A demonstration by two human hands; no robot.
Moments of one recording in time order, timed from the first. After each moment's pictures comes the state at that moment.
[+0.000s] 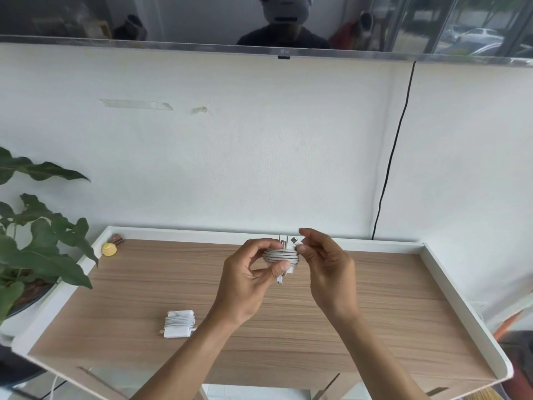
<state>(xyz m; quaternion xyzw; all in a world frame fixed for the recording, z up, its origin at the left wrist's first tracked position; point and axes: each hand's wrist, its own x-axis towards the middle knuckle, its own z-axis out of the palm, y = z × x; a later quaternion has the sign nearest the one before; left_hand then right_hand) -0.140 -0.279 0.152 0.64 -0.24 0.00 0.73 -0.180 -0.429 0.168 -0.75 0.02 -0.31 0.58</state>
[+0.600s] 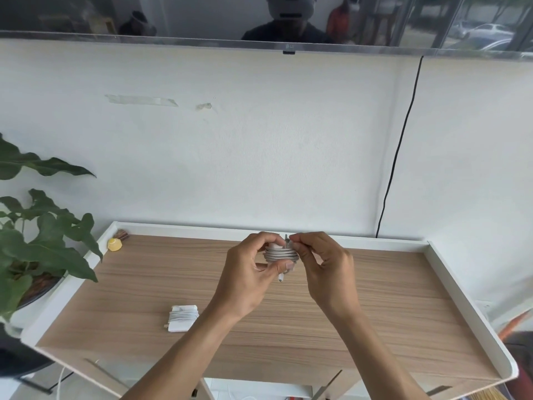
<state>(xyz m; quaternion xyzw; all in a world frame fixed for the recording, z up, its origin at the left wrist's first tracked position) -0.142 -0.274 0.168 0.74 -0.24 0.03 0.63 -0.181 -0.425 0.173 -0.83 -0.04 -0.34 0.44</state>
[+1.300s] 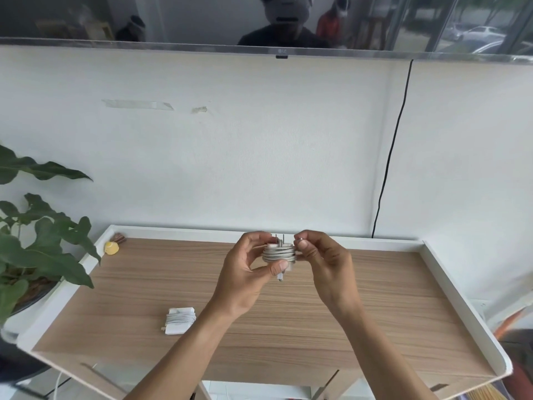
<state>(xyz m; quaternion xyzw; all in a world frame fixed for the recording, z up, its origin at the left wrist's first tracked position) -0.137 -0.279 0.154 0.64 -0.20 -0.04 0.74 -0.184 -0.432 0.179 -0.70 0.03 -0.21 0.68</state>
